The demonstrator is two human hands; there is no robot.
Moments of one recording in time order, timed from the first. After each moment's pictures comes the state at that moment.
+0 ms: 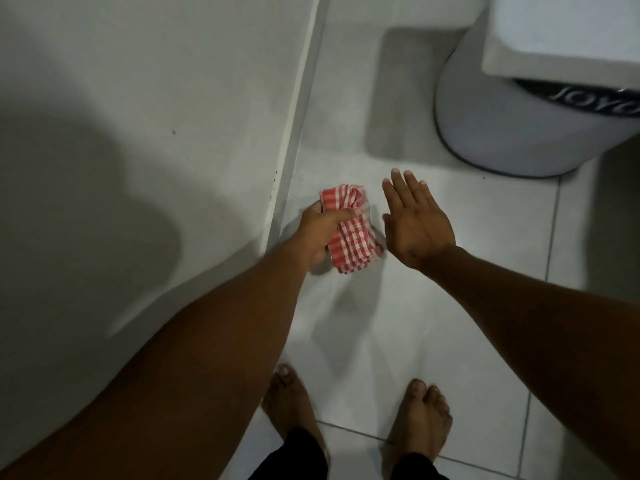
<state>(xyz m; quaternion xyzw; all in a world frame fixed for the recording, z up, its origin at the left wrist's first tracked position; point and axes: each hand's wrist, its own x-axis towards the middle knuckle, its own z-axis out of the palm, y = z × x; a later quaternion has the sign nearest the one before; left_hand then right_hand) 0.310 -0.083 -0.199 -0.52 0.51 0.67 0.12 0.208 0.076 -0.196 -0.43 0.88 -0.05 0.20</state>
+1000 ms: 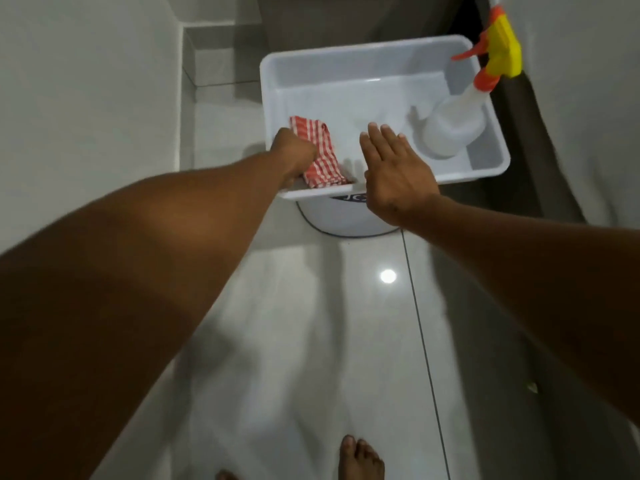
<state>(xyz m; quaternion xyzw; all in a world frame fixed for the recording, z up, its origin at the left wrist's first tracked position) -0.031 -0.018 -0.048 -0.39 0.74 0.53 0.10 -0.024 0.183 -0.040 -0.33 0.94 0.00 0.09</state>
